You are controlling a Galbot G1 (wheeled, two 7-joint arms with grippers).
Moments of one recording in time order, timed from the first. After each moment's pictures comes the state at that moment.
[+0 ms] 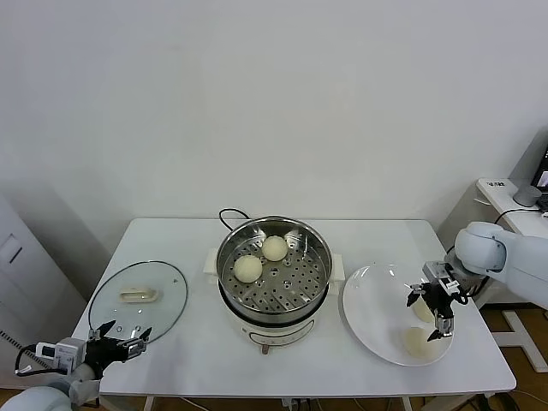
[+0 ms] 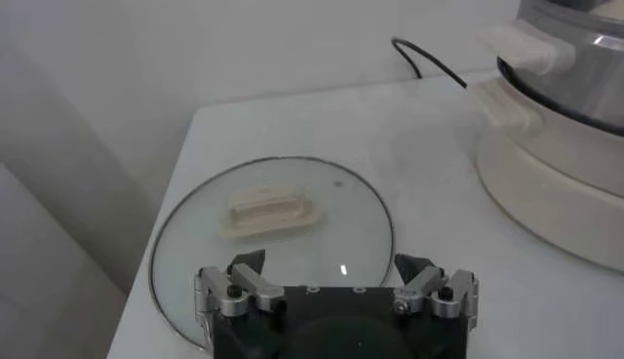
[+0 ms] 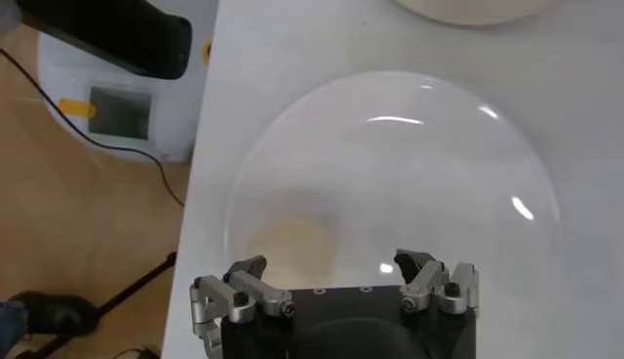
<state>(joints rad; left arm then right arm) 1.61 -0.89 -0.66 -2.06 -0.60 0.55 -0.09 0.44 0.46 -1.46 1.43 0.23 -0.05 -1.08</state>
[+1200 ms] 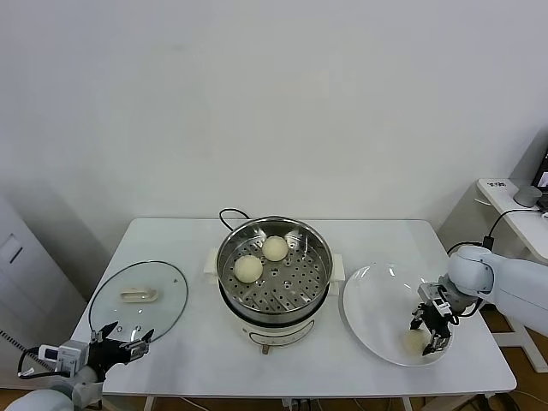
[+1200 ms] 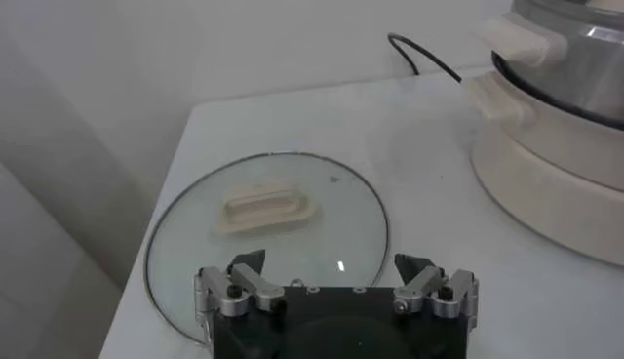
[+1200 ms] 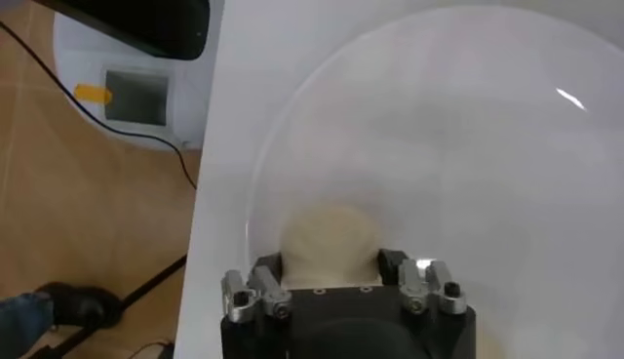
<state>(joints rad) 1.62 -0.90 -0.65 -2.07 -0.58 0.54 -0.09 0.25 0.50 -1.34 1.35 0.17 -0.06 -1.07</state>
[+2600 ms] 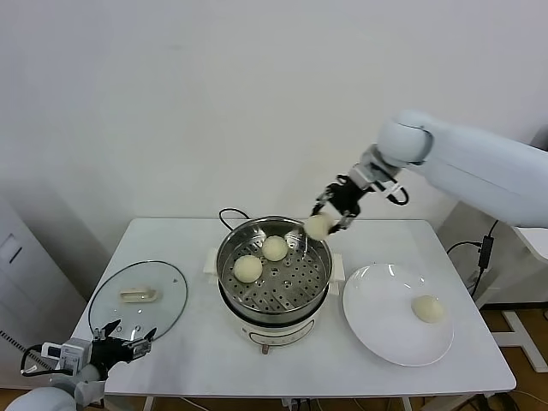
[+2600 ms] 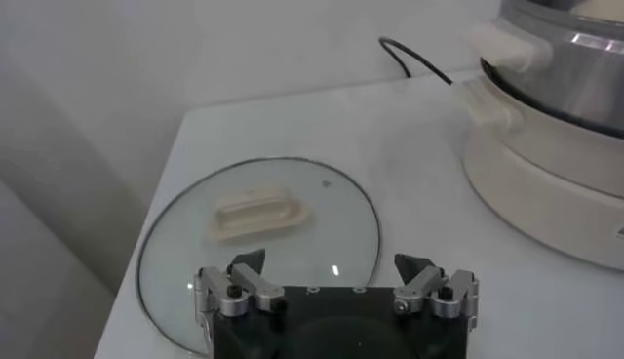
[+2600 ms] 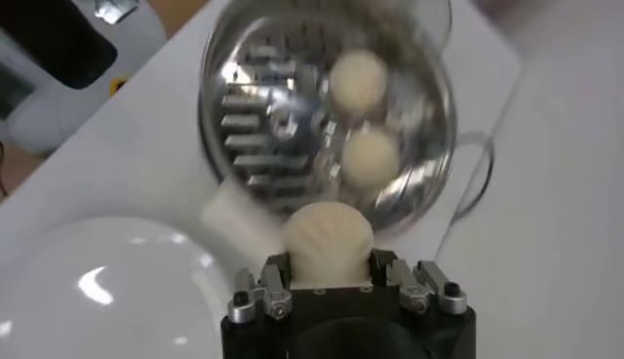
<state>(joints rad) 1.61 -0.89 -0.64 -2.08 -0.58 0.55 -0.09 0.68 0.92 -1.26 1.35 0.30 0.35 -1.13</state>
